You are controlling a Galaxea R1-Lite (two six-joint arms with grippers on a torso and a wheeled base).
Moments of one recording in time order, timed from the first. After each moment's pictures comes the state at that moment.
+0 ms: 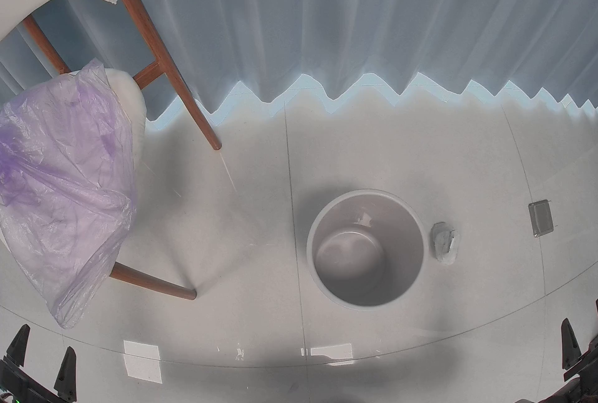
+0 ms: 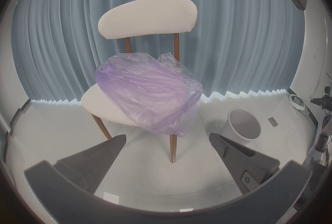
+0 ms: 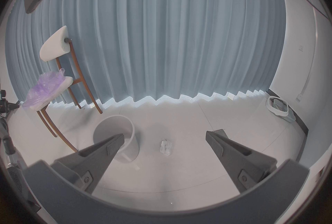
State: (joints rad) left arm 0.00 0.02 -0.02 0.00 0.01 0.00; right arm 0.00 0.02 -0.02 0.00 -0.03 0.00
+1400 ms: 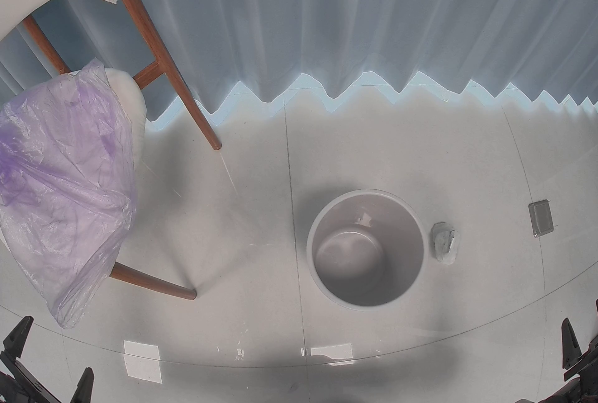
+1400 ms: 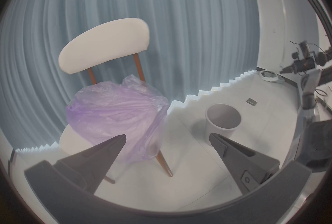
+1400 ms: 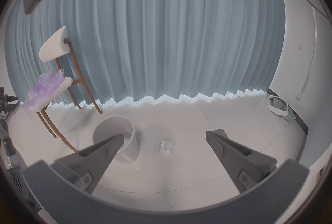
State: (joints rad) left arm 0.00 0.02 -0.02 -0.10 -0.25 0.27; right arm 0.00 0.02 -0.02 0.00 -0.03 0.01
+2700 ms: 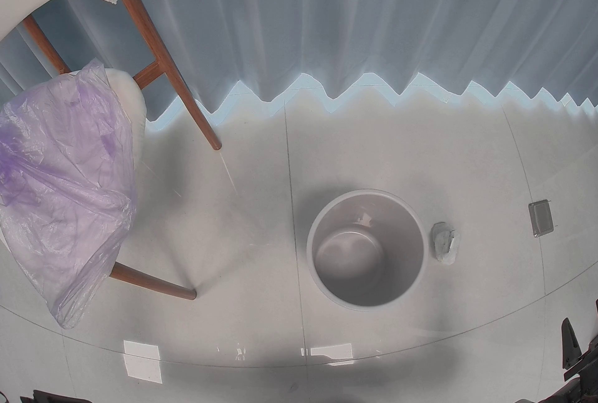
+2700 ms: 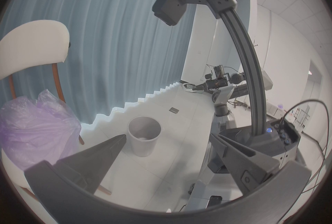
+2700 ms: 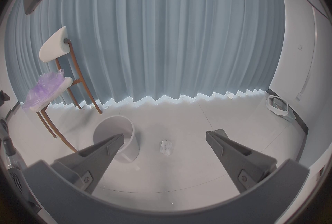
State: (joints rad) left arm 0.00 0.05 -0.25 0.29 -1.01 0.41; right arm 0.00 0.02 -0.02 0.00 -0.03 0.01
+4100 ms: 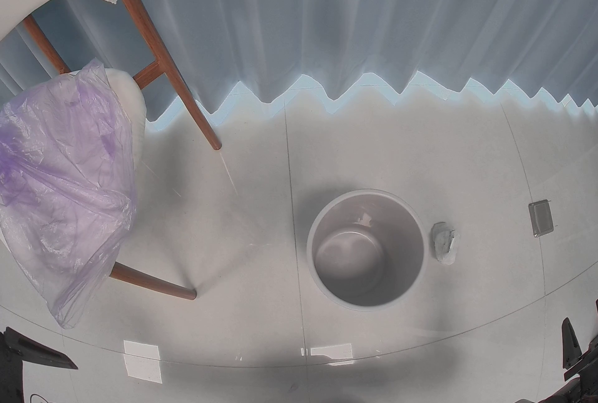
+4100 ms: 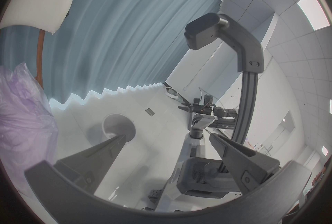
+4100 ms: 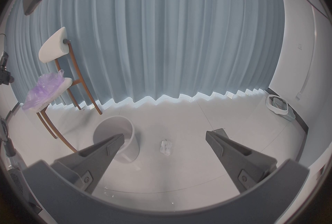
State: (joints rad) left arm -0.14 0.51 -0.57 0.29 -1.10 0.15; right arm 0.00 0.02 -0.02 0.00 -0.03 0.01
